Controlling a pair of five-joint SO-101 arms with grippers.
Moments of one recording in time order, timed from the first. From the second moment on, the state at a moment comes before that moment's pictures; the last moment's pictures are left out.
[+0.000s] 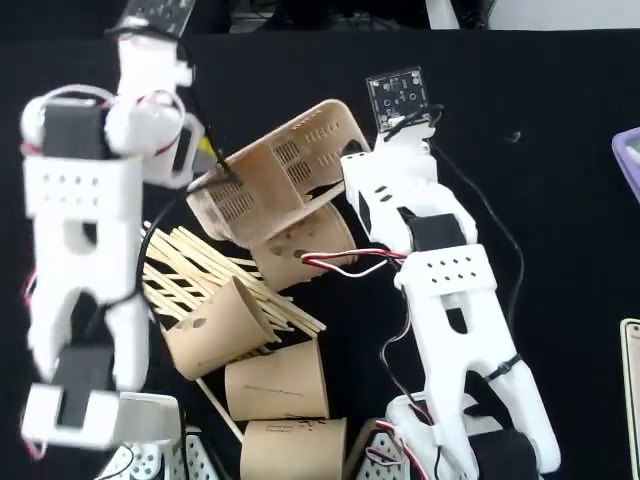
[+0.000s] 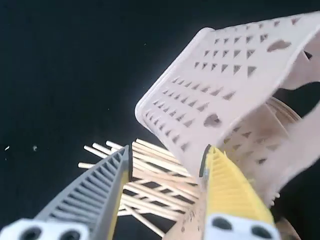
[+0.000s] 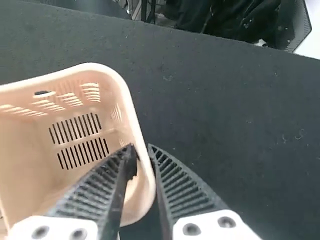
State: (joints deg) left arm -0.4 -7.0 -30.9 100.4 -12.4; right arm -9.6 -28.5 39.9 31.0 4.1
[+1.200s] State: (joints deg) left arm 1.9 -30.5 5.2 71.4 3.3; right arm -9.3 -20.9 37.5 26.5 3.7
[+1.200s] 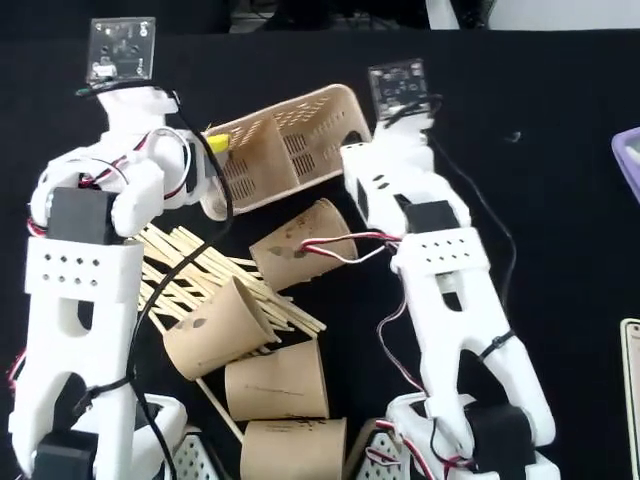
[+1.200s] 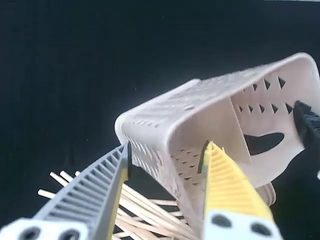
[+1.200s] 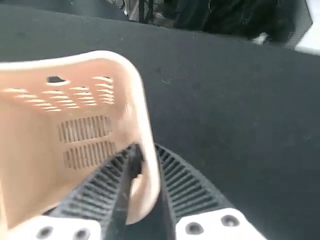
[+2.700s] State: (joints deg) left arm -5.3 -4.7 -8.5 77.9 -3.4; right arm -16.8 -28.2 42.9 22.1 3.6
